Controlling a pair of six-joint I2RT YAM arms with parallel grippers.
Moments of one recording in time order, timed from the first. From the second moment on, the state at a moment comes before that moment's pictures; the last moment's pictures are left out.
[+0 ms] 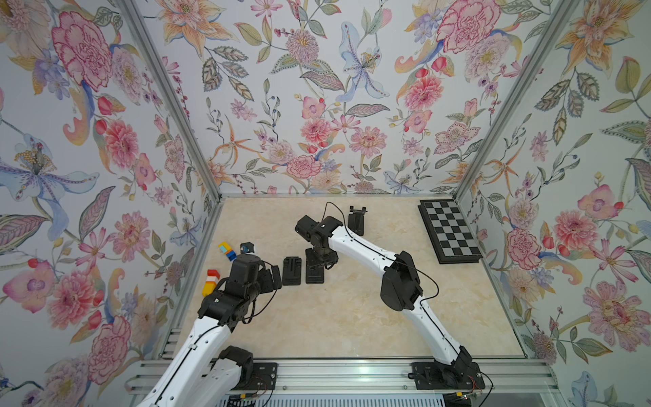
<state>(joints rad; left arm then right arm) -0.32 0.79 0.69 -0.66 -0.16 -0.40 0.91 2.49 2.38 -1.30 0.06 0.55</state>
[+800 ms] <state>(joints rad) -0.32 0.79 0.68 -0.66 -0.16 -0.40 0.93 2.57 2.41 -1.26 0.06 0.53</state>
